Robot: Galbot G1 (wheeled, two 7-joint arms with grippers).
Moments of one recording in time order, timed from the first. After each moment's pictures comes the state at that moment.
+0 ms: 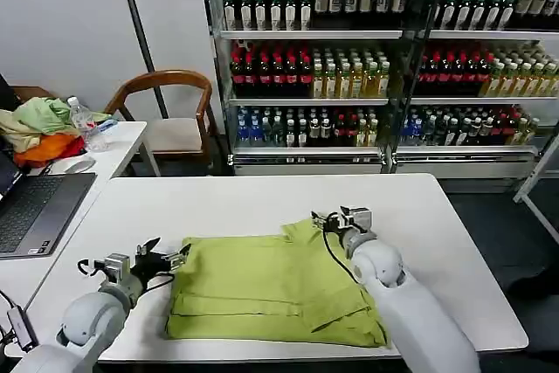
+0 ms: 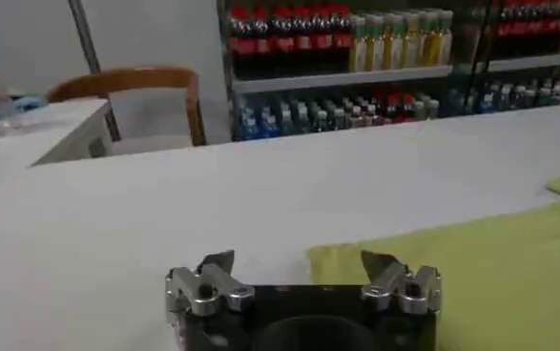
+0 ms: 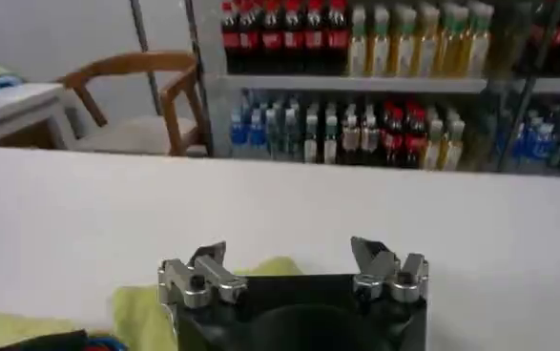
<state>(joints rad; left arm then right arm) 1.11 -0.84 -0.30 -1.68 -0.69 0.37 -0.05 -0.69 1.24 0.03 1.47 0.62 -0.56 0.25</state>
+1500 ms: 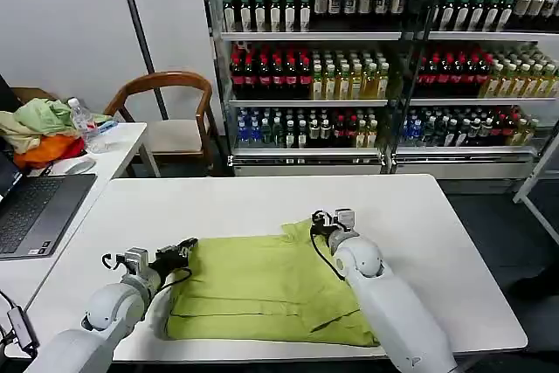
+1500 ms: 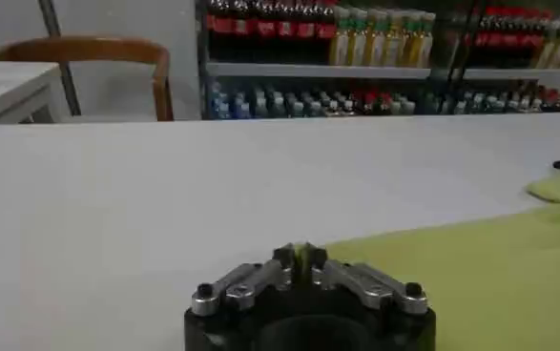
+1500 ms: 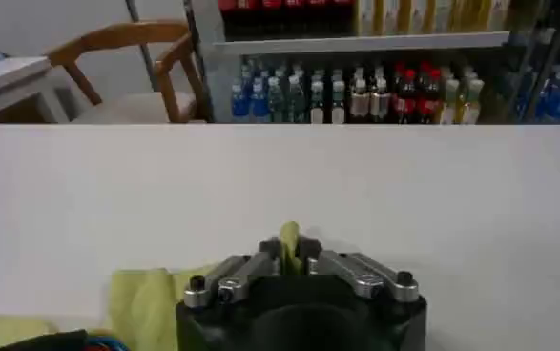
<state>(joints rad) 0.99 -0.87 -0.19 -1.57 -0.76 0.38 0.00 -0.65 1.30 0.01 1.35 0.63 -0.57 0.23</state>
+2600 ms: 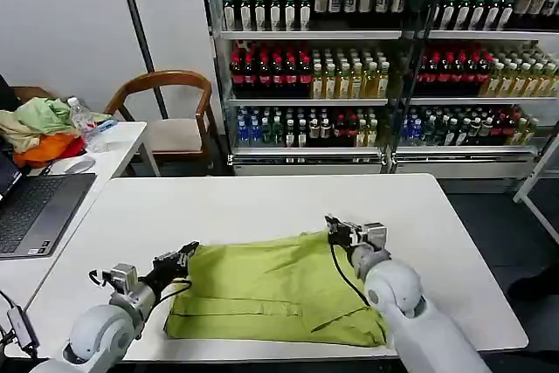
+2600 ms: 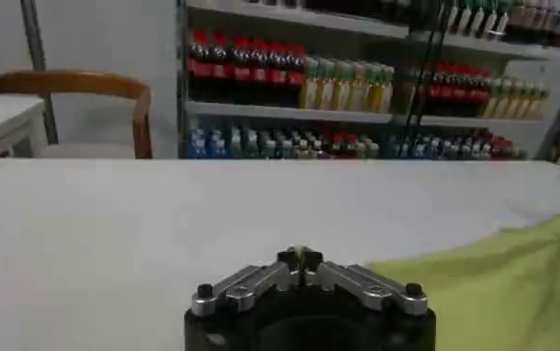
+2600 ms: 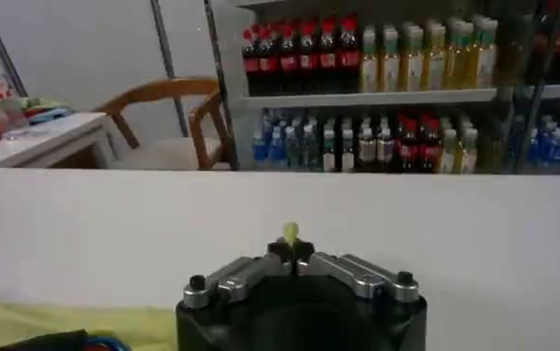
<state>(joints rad) 1.23 -0.85 -0.34 -1.83 -0.78 0.29 -0.02 -0.95 1.14 0.15 1.85 0.64 -0.58 0.24</state>
